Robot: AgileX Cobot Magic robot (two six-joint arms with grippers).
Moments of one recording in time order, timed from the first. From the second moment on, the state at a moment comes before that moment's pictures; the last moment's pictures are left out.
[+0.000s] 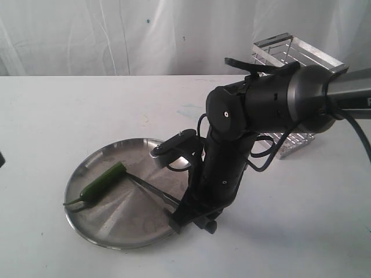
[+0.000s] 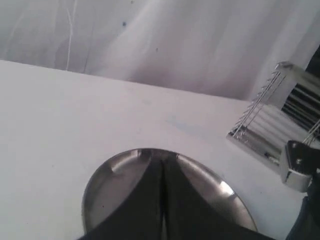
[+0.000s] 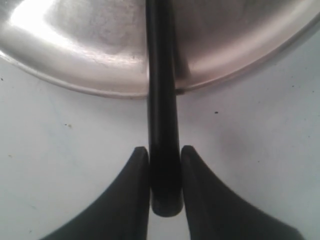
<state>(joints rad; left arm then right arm) -0.18 0.54 -0.09 0.40 -0.28 -0.74 0.70 1.83 -1.17 0.16 0.86 -0.26</state>
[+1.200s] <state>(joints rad) -0.18 1.30 -0.20 0.63 -0.70 -0.68 0.70 1.83 -1.17 0.16 0.79 -0.26</state>
